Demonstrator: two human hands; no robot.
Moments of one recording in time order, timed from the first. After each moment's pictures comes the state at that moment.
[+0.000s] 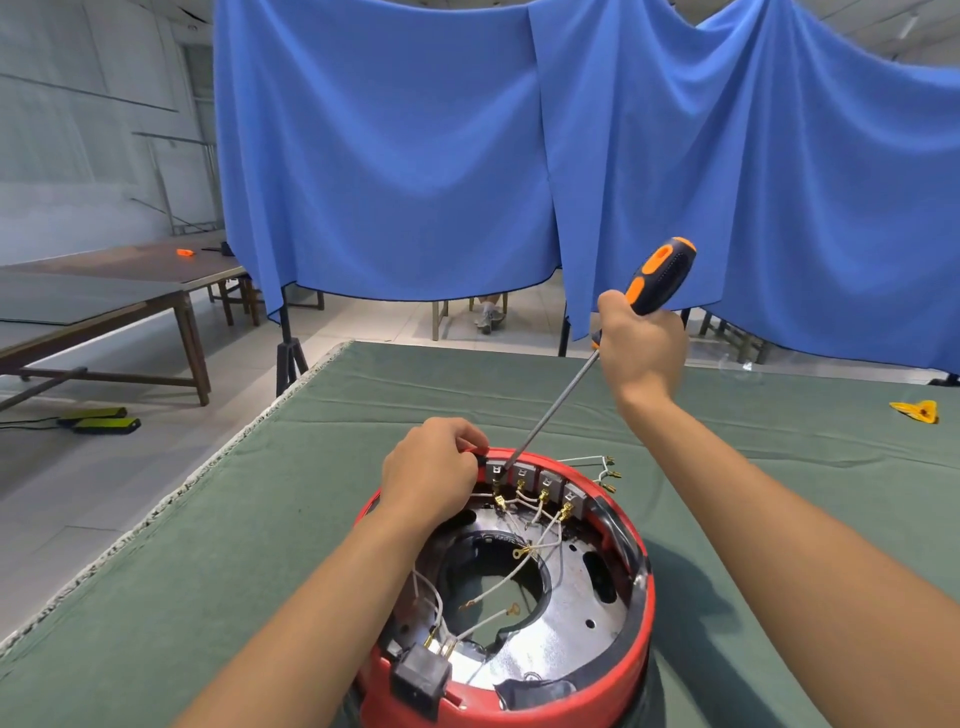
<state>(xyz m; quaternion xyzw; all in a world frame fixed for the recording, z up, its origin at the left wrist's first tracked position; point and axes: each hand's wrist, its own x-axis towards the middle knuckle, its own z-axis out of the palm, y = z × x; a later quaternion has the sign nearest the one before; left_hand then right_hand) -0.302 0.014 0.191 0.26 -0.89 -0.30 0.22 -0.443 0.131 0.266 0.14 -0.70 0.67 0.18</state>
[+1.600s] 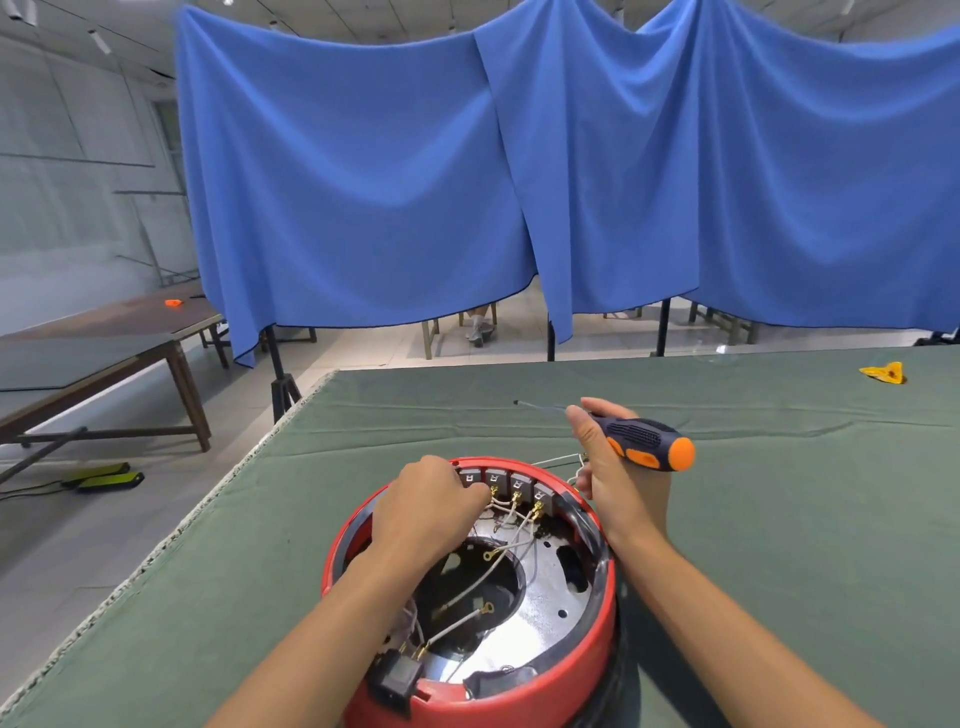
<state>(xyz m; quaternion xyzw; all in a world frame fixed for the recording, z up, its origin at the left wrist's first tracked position) -0.293 0.048 0.195 0.28 -0.92 -0.21 0.17 -0.384 0.185 0.178 0.14 -0.55 0.82 0.05</state>
